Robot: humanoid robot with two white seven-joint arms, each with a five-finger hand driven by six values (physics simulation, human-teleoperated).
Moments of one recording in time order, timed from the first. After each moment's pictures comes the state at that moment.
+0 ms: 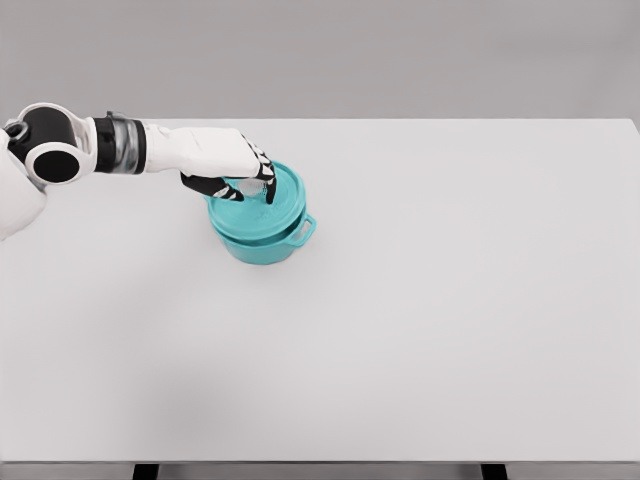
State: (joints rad) left arm -1.00 0.61 -0.94 -1.25 -0.32 -0.61 -0.61; right arm 0.00 0.00 0.12 0.11 0.06 -0.28 0.35
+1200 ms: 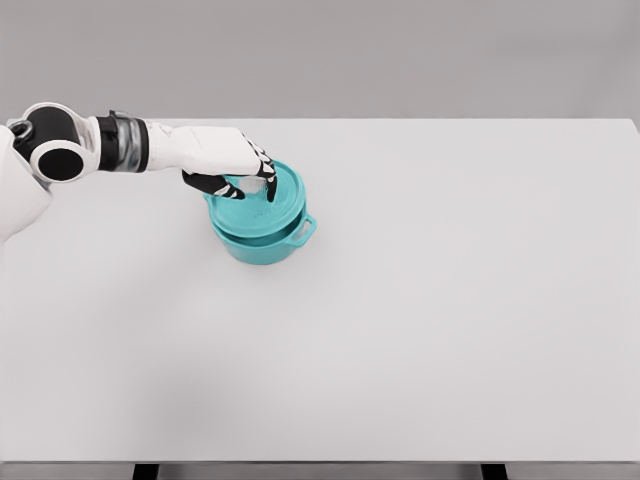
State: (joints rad) left arm -1.01 0.59 -0.94 -1.22 -0.32 -0.61 -0.61; right arm 0.00 0.00 0.12 0.11 0.06 -0.28 0.35
